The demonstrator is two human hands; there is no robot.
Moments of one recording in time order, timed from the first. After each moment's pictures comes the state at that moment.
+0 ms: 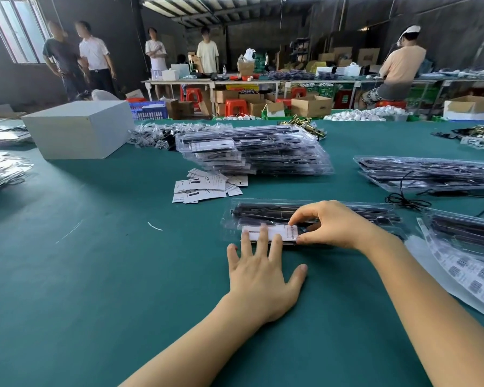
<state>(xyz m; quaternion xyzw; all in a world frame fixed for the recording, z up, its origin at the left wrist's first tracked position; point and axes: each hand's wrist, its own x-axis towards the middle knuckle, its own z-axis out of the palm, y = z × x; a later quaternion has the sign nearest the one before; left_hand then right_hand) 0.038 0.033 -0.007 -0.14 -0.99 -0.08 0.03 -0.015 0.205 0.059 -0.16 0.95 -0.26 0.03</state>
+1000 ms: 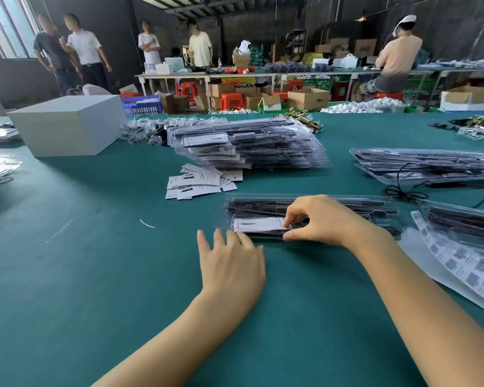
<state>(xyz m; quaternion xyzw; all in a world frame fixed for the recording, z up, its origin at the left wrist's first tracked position) 0.043 0.015 0.017 -0.05 -0.99 0.04 0.08 -0.018 0.197 0.056 -0.19 0.97 -0.15 -0.01</state>
